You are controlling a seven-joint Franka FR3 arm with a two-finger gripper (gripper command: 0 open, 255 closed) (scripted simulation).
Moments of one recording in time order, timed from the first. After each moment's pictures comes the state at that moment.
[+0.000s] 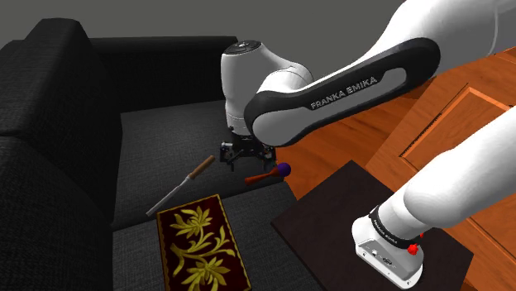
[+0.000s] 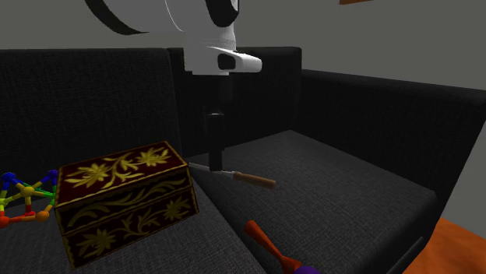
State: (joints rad) arm -0.06 -0.10 0.71 -2.35 0.08 2.15 1.24
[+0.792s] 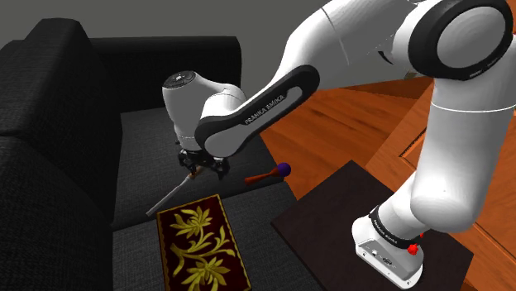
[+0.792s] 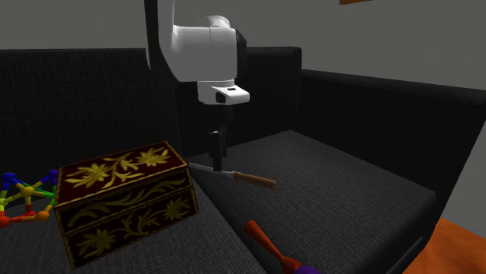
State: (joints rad) arm 0.11 0.47 0.61 -1.94 -0.36 2.19 1.81
